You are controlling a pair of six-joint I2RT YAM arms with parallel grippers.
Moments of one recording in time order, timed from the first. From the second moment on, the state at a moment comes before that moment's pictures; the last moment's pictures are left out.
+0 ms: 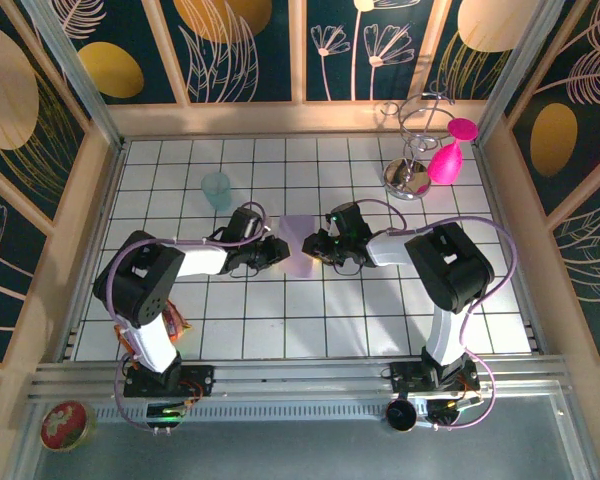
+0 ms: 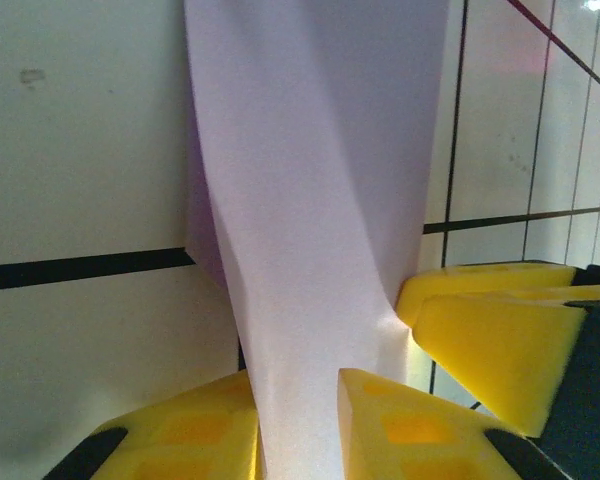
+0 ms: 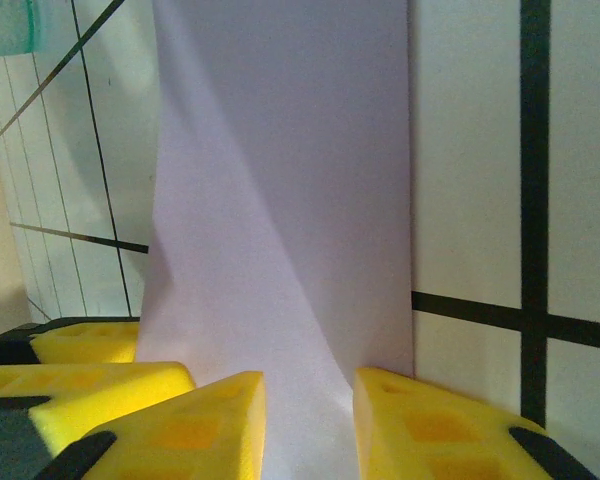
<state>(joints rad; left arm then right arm) -0.52 1.79 0.79 0.15 0.44 -0.87 0.58 1.85 0.86 0.16 -0.45 0.91</state>
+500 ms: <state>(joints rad) -0.50 1.81 0.82 0.15 0.44 -0.84 0.58 1.85 0.86 0.16 -0.45 0.91</state>
